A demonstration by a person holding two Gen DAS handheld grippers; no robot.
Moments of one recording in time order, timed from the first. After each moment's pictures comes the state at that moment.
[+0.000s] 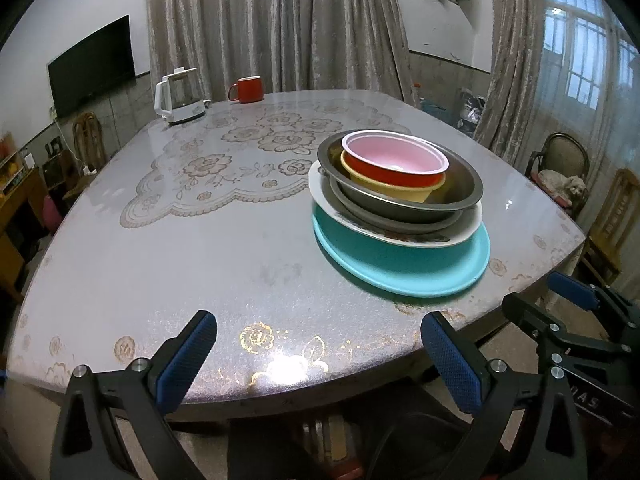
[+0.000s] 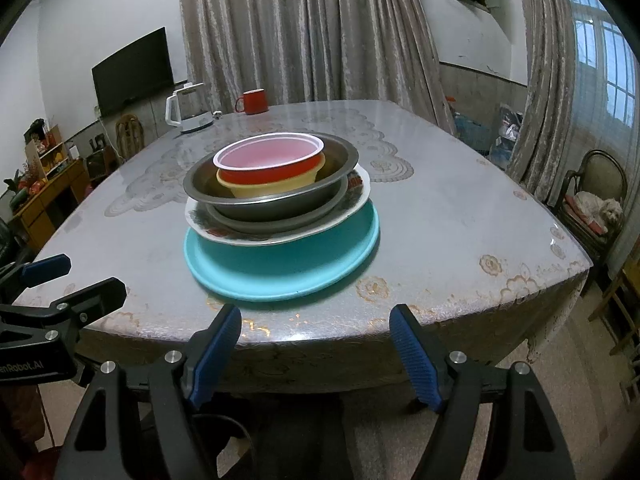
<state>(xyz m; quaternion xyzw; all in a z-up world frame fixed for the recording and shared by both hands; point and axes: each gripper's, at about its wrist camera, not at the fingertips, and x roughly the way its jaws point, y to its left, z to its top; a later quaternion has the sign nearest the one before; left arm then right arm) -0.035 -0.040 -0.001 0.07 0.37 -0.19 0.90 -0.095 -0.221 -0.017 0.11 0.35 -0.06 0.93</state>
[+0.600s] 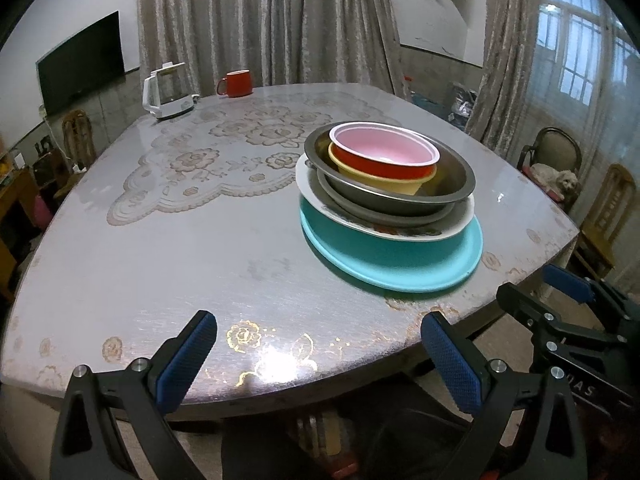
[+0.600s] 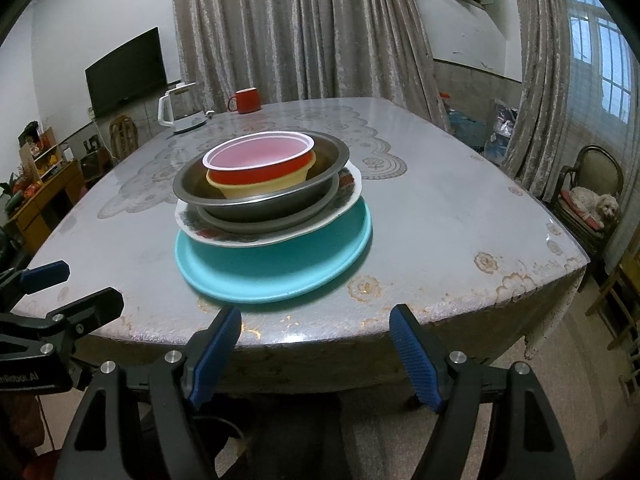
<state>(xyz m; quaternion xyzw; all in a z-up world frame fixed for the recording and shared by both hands) -0.030 -0.046 -0.006 0.07 0.39 -0.21 0.90 -0.092 -0.224 -0.019 0.11 0.35 -0.07 0.93</state>
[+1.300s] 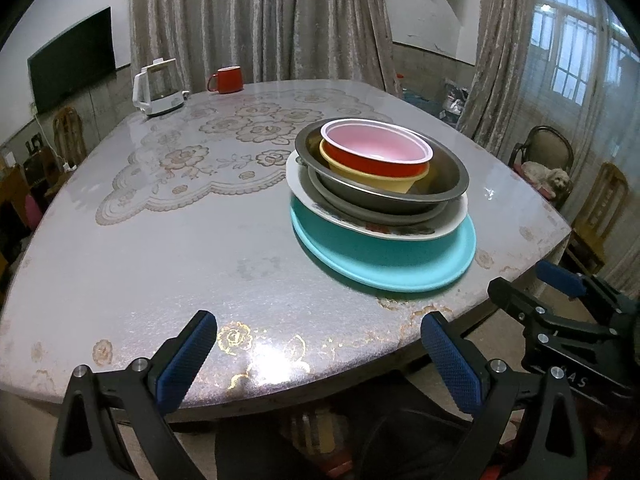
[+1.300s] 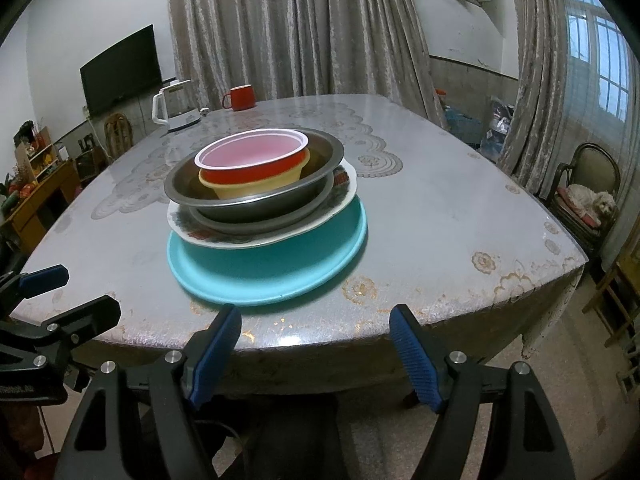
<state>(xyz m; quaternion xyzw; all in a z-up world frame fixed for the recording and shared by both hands) -0.025 -0.046 -0.008 0.07 0.39 -0.23 0.89 -0.085 -0.228 -0.021 0.11 0.36 -0.07 0.92</state>
